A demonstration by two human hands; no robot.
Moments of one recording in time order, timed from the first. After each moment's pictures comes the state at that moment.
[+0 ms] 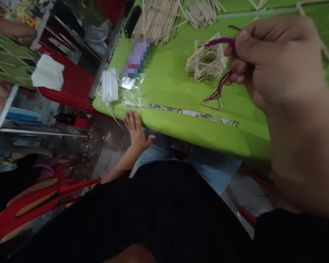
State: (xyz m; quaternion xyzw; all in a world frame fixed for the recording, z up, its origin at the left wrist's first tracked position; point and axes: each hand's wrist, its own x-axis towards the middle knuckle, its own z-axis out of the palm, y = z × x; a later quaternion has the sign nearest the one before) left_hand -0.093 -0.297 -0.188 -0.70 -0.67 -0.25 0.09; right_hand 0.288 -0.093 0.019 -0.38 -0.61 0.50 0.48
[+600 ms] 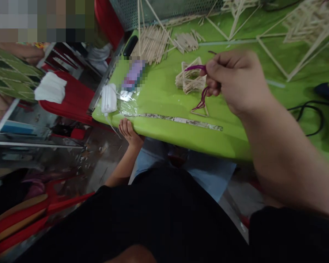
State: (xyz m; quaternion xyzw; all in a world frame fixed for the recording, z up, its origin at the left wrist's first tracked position) left_hand -0.121 -0.252 -0.231 -0.55 -0.76 -0.31 0.14; right_hand 0.289 -0.093 0.020 -0.38 -0.64 0.49 0.45
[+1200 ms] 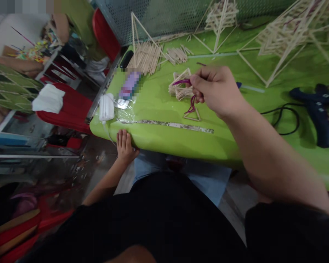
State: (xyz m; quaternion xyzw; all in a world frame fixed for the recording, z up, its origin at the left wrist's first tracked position) left_hand -0.159 -0.304 -0.211 -0.75 -0.58 -0.24 0.21; right_hand 0.283 -0.080 0.012 -0.35 -0.63 0.51 0.47
